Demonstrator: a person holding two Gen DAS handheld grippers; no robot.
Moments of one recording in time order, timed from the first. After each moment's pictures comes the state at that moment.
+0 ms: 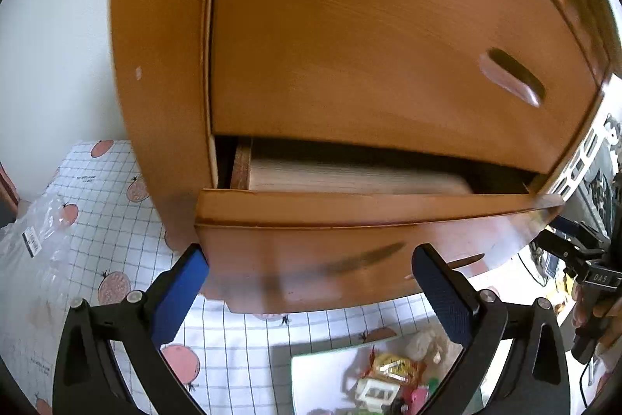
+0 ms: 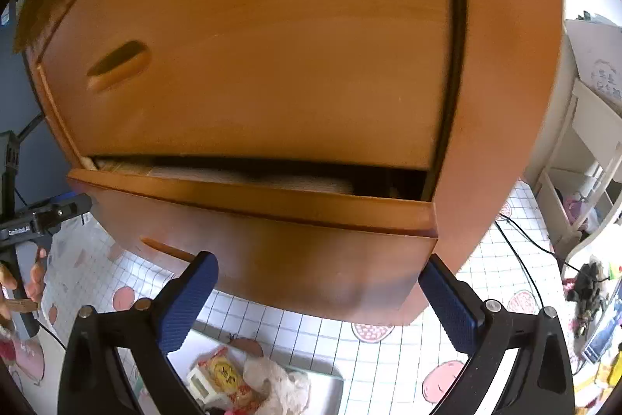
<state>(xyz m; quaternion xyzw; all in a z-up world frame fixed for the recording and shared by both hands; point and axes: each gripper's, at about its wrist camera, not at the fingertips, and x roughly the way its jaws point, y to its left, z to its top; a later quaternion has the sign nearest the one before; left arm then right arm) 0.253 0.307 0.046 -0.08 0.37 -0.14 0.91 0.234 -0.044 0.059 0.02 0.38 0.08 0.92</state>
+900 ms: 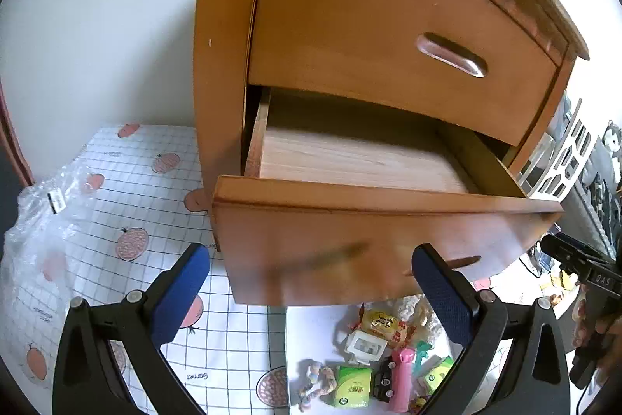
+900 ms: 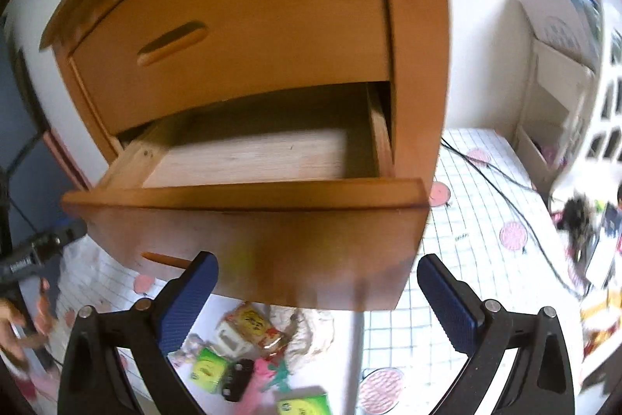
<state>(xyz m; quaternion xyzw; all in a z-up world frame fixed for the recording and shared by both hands) 0.168 0.308 0.051 -0.09 0.35 -0.11 0.93 0.149 -0.044 0.063 0.07 0.38 0.04 0.92</state>
